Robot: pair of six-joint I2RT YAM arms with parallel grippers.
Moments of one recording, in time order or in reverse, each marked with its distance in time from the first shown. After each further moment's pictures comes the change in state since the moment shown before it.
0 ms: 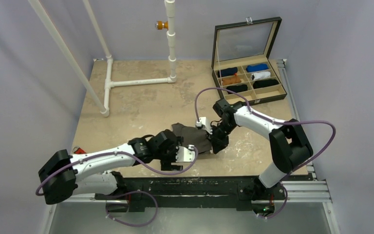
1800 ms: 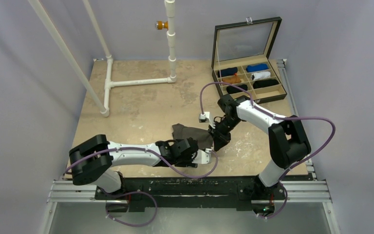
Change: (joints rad) left arm -0.198 0.388 0.124 0.198 -0.370 -0.062; right arm -0.089 0.059 0.083 -0.120 -0.113 -0.041
